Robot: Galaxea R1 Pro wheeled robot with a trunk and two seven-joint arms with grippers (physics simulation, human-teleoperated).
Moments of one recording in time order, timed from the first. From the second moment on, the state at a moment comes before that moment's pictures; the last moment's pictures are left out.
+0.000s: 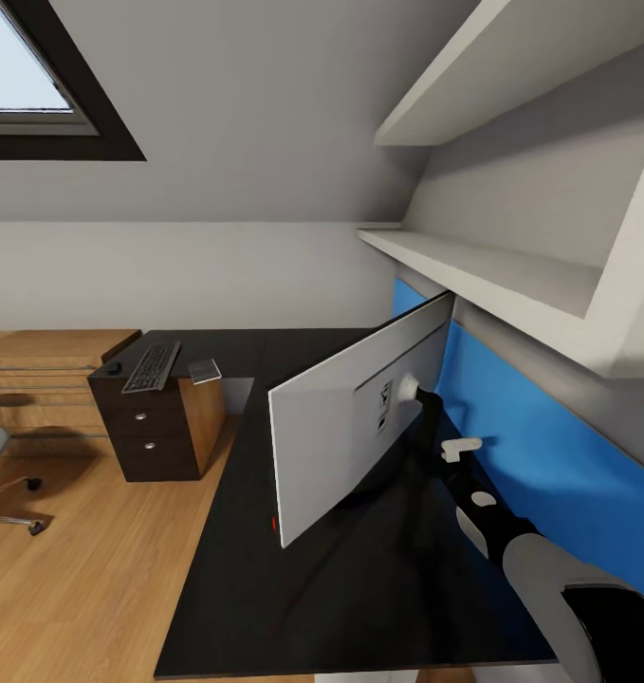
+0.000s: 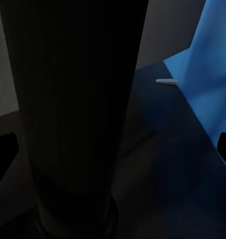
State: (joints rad) left arm -0.17 -0.06 -0.14 -0.15 0.25 -0.36 0.39; right arm -0.89 -0.09 0.05 -0.19 0.03 -0.38 0.04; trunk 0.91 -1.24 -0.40
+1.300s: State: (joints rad) left arm -0.17 -0.06 -0.14 -0.15 0.26 -0.36 0.39; right arm -0.64 0.04 0.06 -0.83 -0.01 0.03 -0.34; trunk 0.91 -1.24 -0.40
